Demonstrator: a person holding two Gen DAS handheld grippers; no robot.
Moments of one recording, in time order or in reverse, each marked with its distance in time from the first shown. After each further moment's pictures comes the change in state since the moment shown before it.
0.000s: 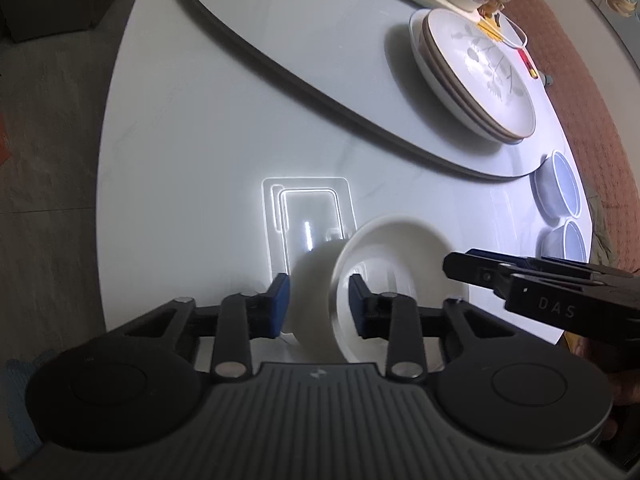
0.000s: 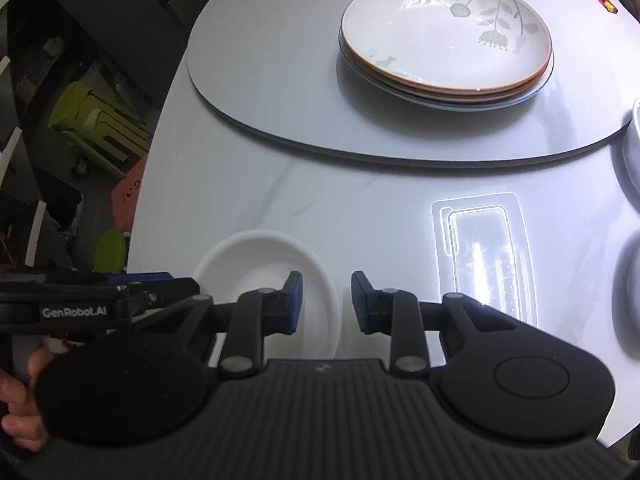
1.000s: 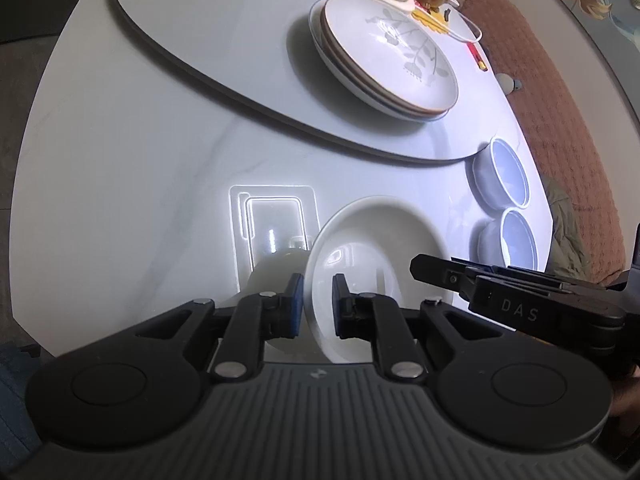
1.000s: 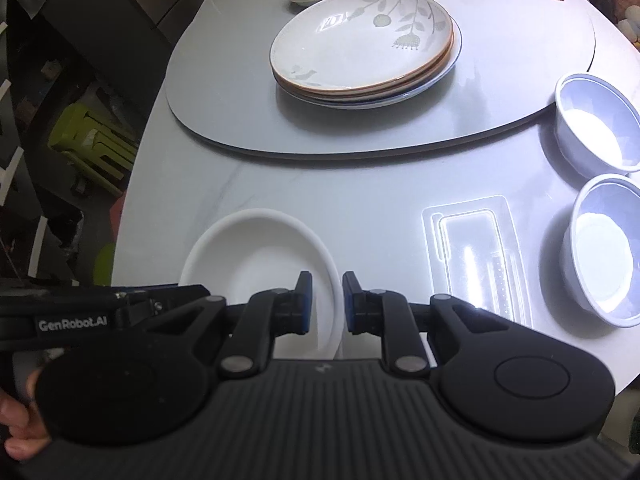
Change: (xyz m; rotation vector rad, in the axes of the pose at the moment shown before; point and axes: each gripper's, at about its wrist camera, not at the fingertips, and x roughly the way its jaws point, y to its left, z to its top) left arm -0.001 -0.091 -0.034 -0.001 -0.042 -0.064; right arm -0.045 -0.061 -0.028 0.035 -0.061 0.001
